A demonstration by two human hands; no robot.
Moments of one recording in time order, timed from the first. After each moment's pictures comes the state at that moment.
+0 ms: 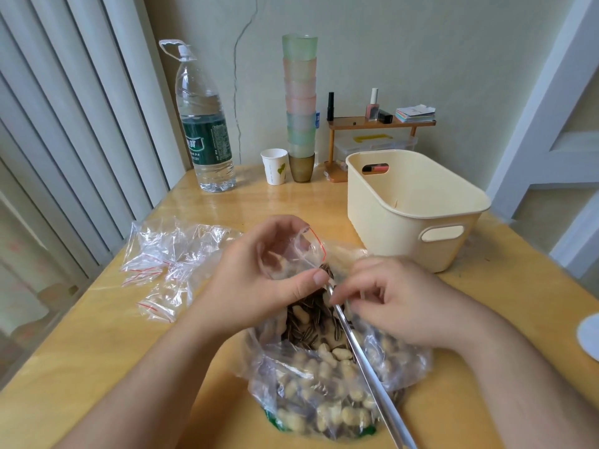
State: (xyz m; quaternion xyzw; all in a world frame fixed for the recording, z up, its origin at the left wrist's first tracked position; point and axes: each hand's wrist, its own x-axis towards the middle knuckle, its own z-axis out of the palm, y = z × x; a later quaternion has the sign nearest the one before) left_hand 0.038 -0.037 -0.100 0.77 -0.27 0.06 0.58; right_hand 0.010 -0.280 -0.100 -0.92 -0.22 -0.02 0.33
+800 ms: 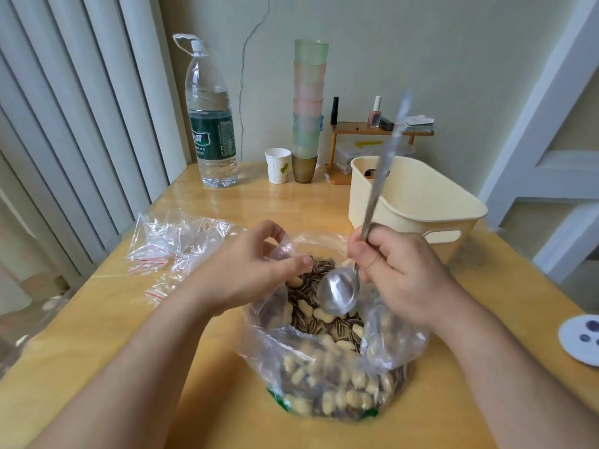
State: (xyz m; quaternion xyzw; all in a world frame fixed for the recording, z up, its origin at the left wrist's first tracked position) left_hand 0.042 -0.014 -0.082 0.85 -0.13 -0.07 0.50; right_hand 0.008 -0.261 -0.084 -0.89 -0.19 -0.19 0.37
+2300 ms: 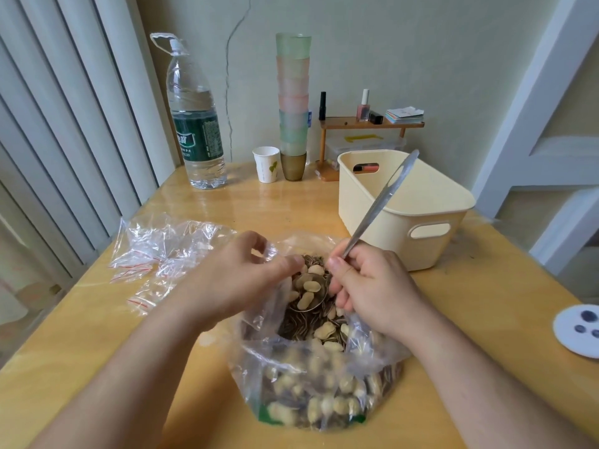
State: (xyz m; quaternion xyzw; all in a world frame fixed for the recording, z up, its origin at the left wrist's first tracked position) left_hand 0.033 -0.031 -0.080 0.90 -0.05 -0.06 0.44; right_hand 0.012 -0.251 -0.113 -0.88 -0.07 -0.10 0.47
